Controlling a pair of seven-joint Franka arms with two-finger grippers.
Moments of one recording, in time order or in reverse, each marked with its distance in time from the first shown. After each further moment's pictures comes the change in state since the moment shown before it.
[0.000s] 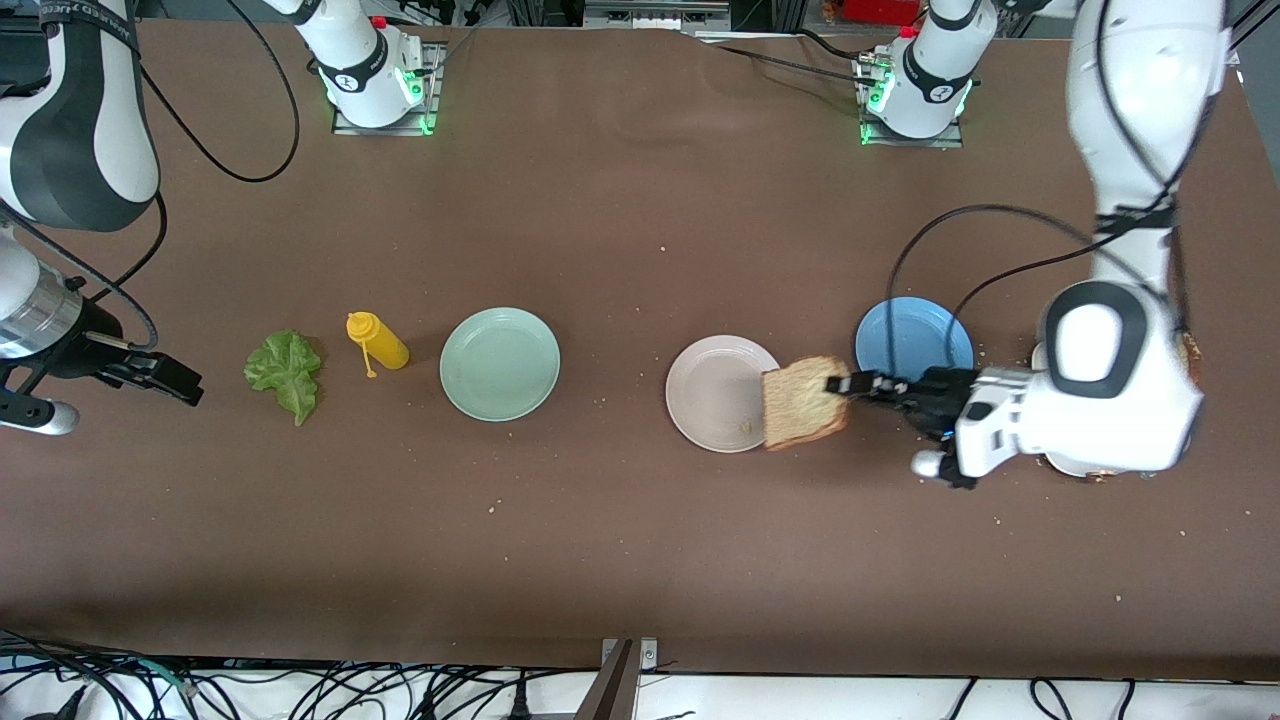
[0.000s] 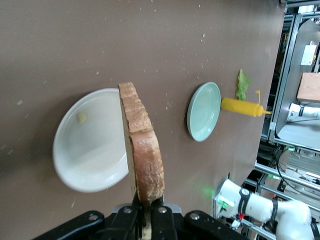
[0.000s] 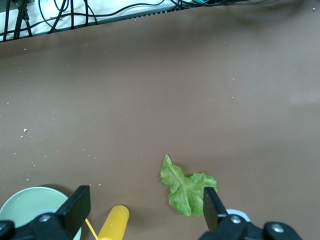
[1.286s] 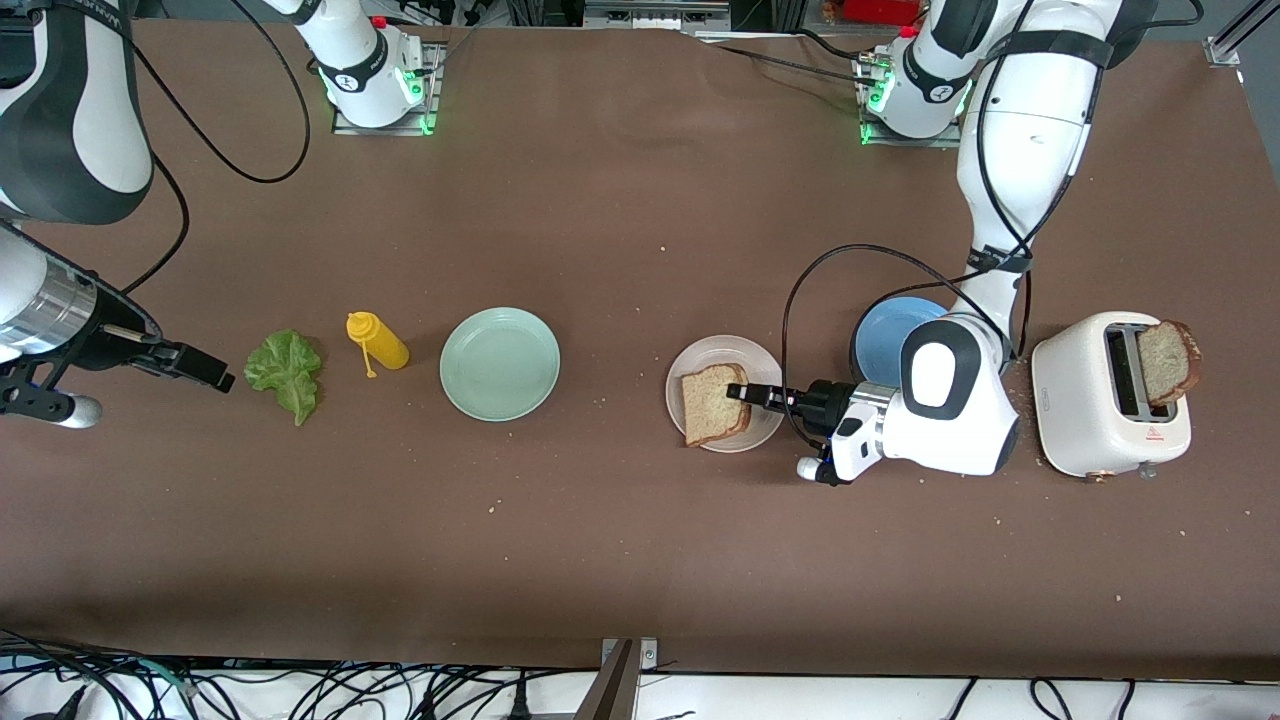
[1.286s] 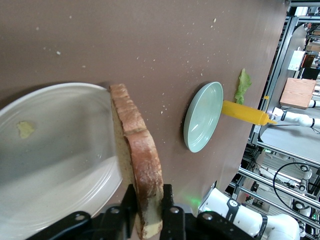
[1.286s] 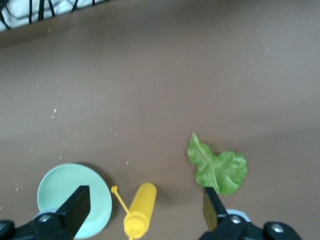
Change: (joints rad) left arm -0.103 0.126 0.002 -0.037 -0.142 0.069 0.005; right arm 0.004 -0.005 0.007 0.001 0.125 -0.101 -0.006
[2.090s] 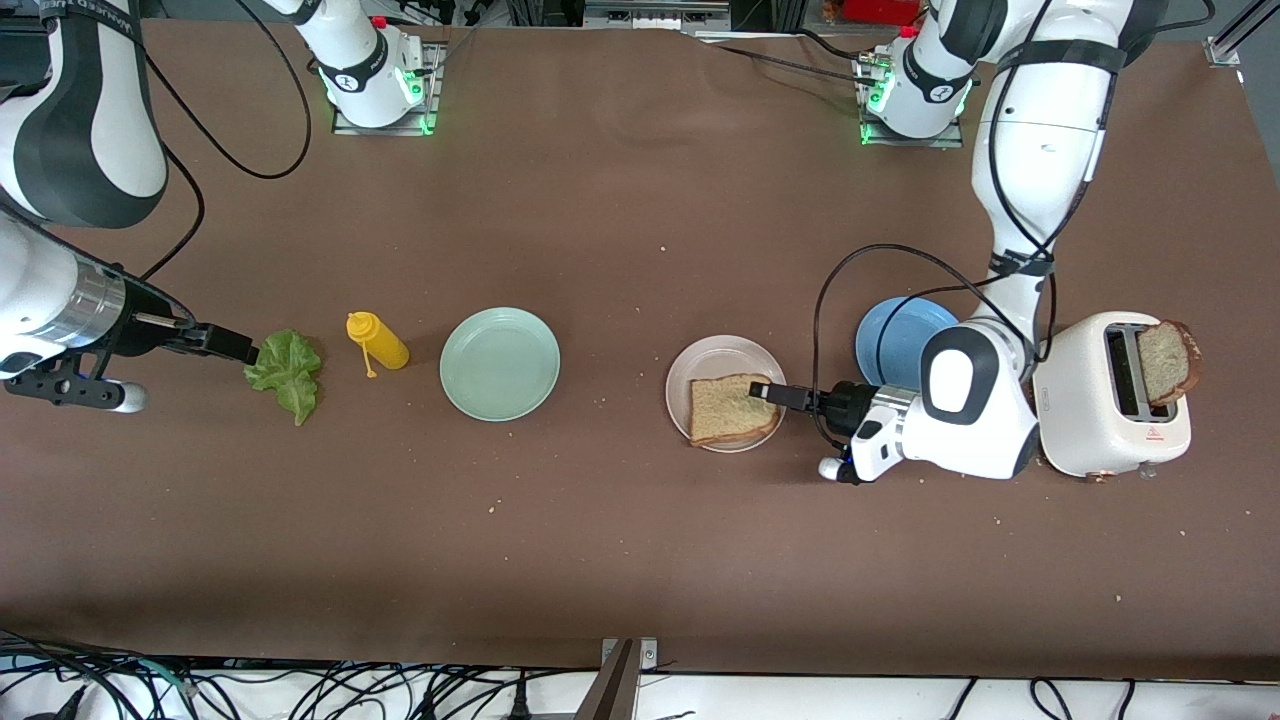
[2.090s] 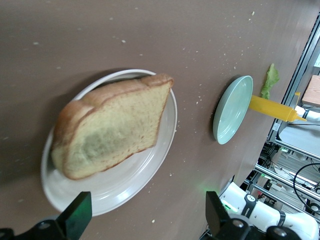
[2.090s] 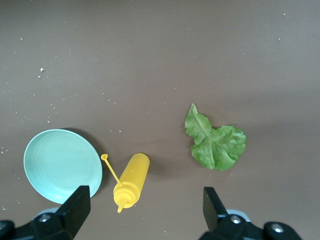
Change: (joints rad) left arm 0.049 0.000 0.021 -0.017 0.103 -0.049 -0.009; right arm 0.003 -0.007 0.000 -0.046 0.000 -0.061 -0.061
